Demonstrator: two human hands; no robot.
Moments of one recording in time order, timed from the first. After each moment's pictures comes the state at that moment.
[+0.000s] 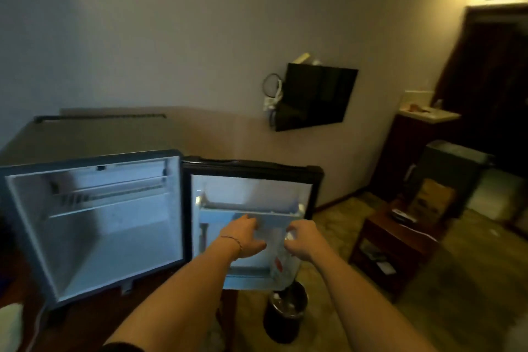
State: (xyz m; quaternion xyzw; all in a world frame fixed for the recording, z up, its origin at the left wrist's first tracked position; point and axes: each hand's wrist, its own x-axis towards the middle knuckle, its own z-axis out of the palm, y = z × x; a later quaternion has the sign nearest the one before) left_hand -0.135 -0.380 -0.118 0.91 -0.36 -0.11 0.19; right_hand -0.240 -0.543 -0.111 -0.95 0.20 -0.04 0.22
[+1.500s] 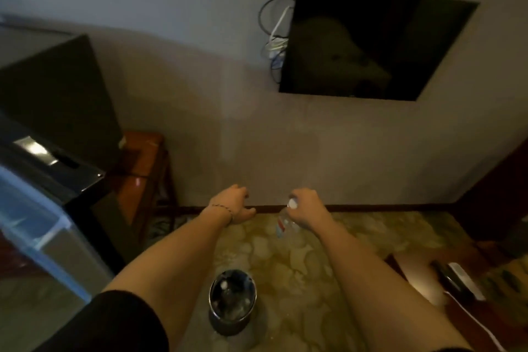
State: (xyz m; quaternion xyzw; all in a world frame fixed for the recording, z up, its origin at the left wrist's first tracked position) left_hand 0.001 -0.866 -0.193 0.97 -0.11 -0.13 0.15; right_hand -0.031 -1.074 -0.171 -0.98 0.02 0.07 0.19
